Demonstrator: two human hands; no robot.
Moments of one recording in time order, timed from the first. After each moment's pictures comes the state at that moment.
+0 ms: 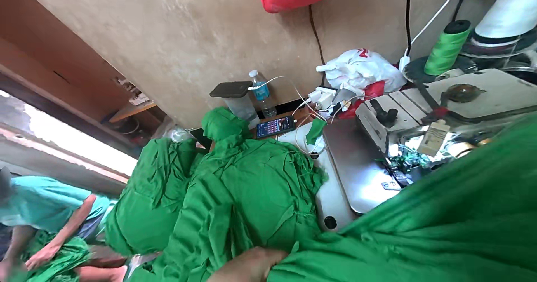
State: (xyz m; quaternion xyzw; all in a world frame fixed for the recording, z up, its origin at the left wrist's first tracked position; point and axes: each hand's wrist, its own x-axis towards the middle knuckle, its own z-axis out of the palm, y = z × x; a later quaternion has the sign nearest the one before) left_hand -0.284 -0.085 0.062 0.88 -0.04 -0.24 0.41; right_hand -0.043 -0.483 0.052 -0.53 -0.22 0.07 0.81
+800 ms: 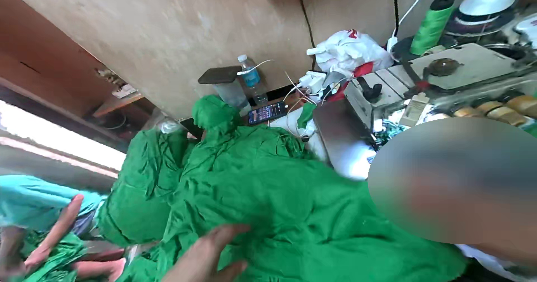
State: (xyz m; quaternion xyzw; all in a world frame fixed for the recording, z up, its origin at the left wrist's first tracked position) left_hand -0.333 -0.077 0.112 0.97 0.01 -0.05 0.24; right_hand -0.106 -0.411 0.087 -0.59 -0.46 0.30 0.59
